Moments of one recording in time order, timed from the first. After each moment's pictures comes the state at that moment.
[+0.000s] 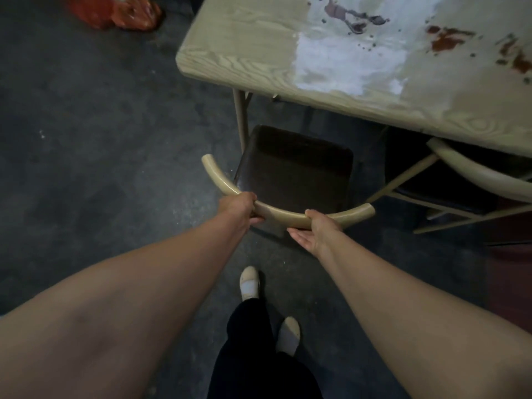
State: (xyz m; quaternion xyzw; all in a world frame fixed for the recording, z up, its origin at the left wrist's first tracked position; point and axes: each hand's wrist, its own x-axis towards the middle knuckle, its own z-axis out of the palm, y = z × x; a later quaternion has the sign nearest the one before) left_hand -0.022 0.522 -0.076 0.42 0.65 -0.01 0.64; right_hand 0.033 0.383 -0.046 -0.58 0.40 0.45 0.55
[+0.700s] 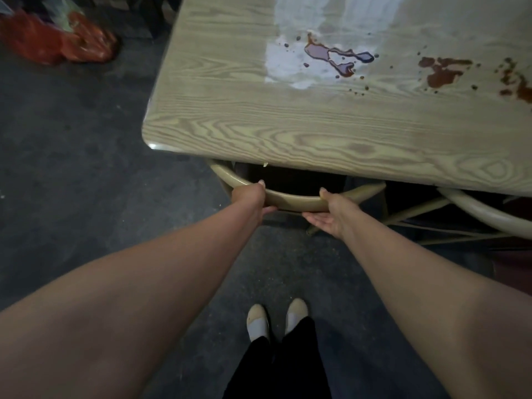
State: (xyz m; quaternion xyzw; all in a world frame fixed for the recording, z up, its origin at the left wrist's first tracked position) left_hand 0.162 0.623 -0.075 0.41 0.62 -0.04 0.67; right_hand 0.212 0.480 -0.054 -0.61 0.37 0.42 0.55
